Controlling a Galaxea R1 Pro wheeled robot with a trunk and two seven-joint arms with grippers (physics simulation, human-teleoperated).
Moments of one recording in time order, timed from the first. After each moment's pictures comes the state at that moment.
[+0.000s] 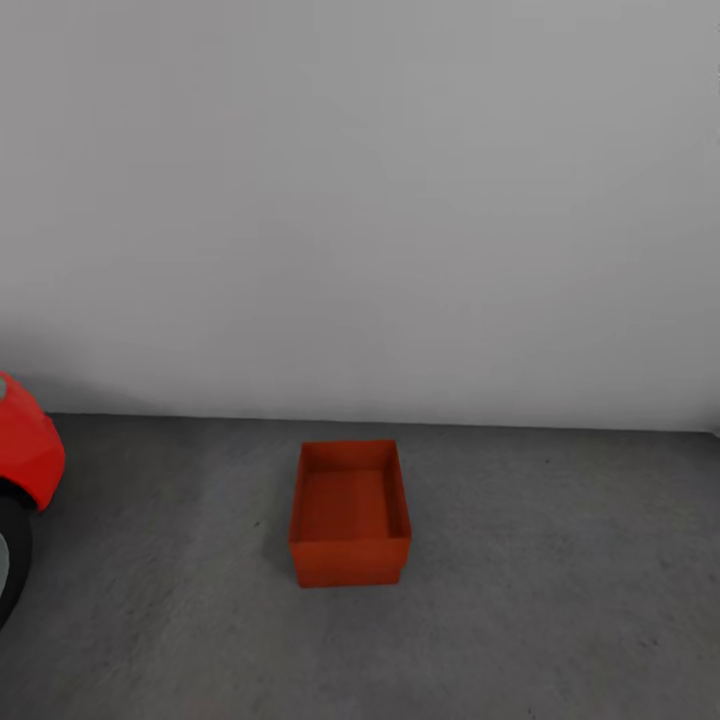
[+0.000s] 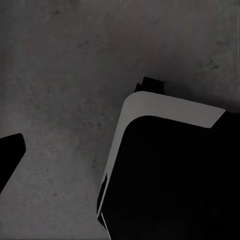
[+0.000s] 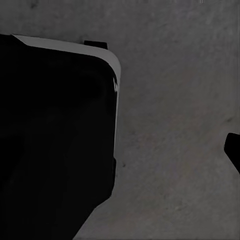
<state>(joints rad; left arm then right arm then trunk) -0.33 0.03 -0.25 0.00 0.49 0.03 0.15 -0.11 0.01 1.42 0.00 -1.31 -0.24 -0.18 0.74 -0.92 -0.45</state>
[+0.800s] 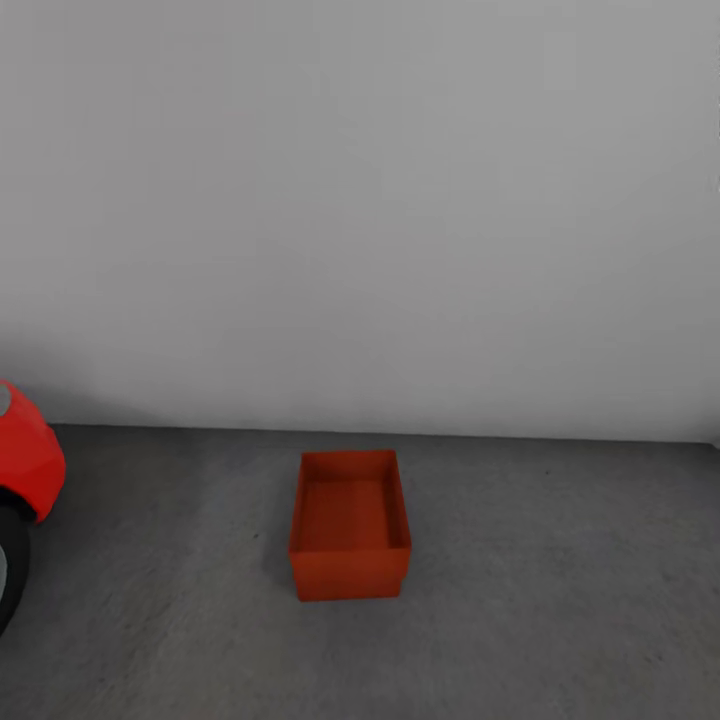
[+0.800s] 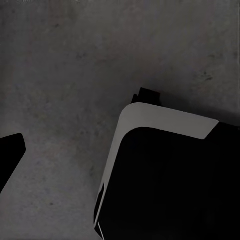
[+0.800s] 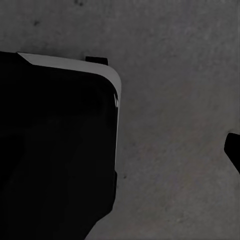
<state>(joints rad) -0.33 0.03 -0.25 0.00 0.49 0.03 0.15 -0.11 0.01 1.42 0.00 -1.31 -0.24 -0.18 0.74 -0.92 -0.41</state>
